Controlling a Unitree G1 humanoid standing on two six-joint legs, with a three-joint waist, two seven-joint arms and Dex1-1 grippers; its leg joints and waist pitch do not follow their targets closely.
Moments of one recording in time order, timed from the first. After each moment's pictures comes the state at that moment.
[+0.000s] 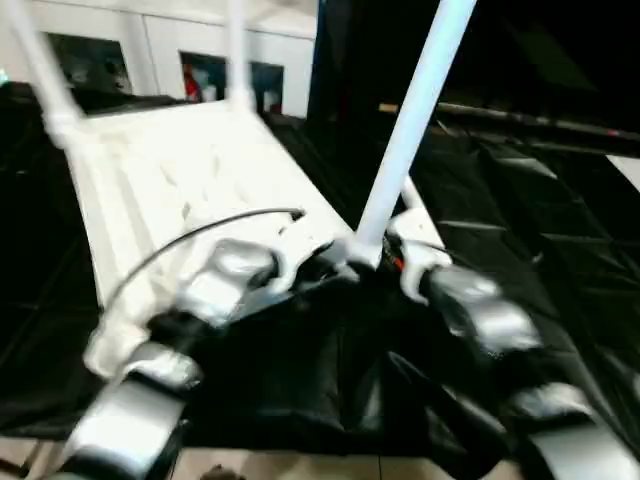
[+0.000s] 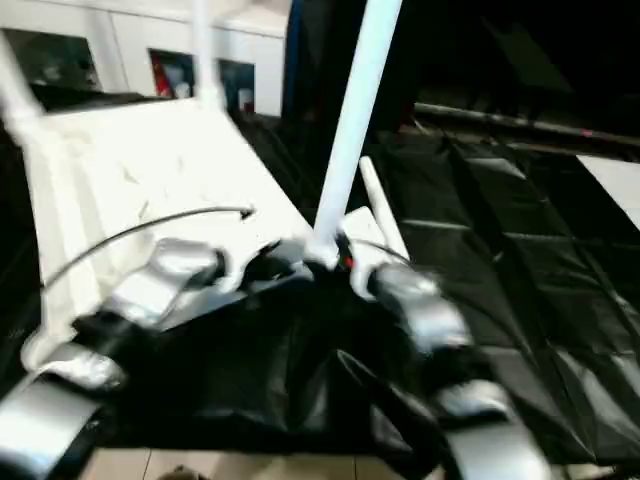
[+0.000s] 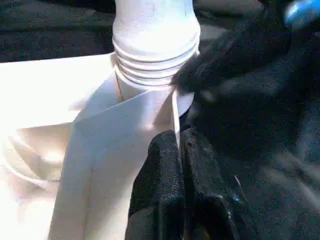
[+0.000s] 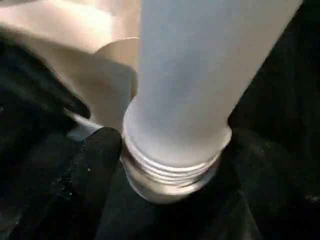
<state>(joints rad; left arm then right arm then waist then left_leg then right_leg) -0.69 0.29 -0.31 0.64 0.06 0.19 -1.00 -0.55 -0.26 0.15 0.59 0.09 0.19 0.74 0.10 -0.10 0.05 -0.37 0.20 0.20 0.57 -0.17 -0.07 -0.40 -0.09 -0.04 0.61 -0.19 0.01</state>
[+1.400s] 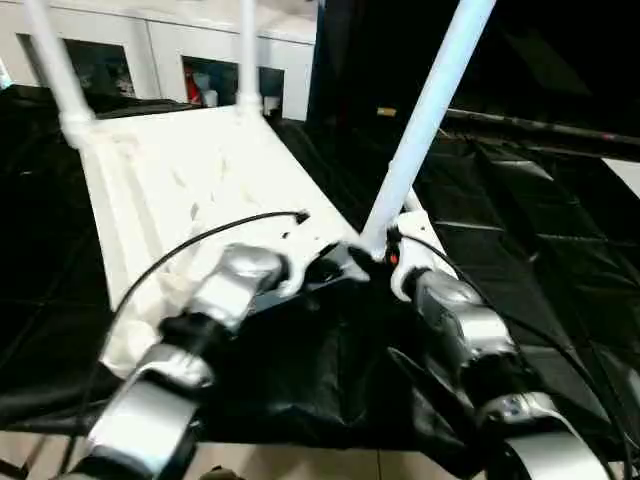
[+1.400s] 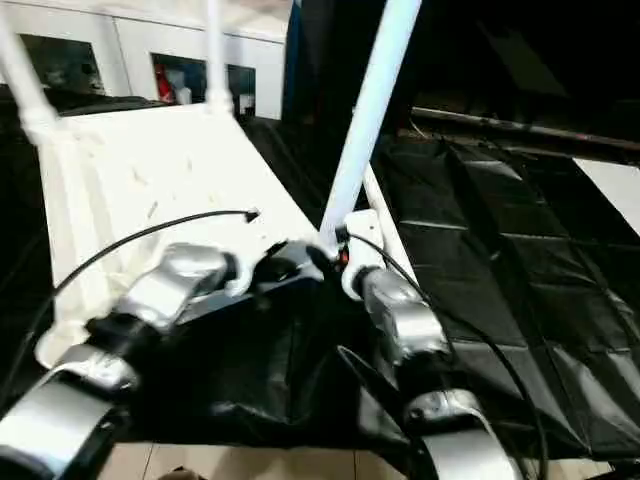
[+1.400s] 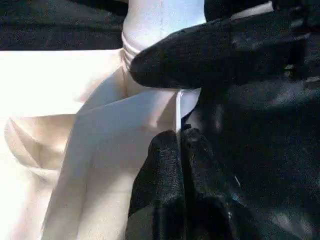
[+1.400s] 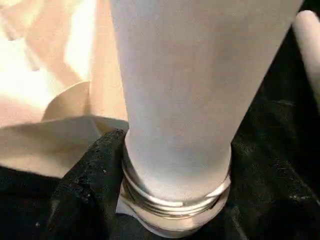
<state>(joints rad) -0.77 0.12 -0.27 0.77 0.10 0.28 -0.73 -0.60 -0.02 -0.01 0.71 0.11 0.20 0.27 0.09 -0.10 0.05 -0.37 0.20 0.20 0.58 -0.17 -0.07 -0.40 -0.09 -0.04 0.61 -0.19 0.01</state>
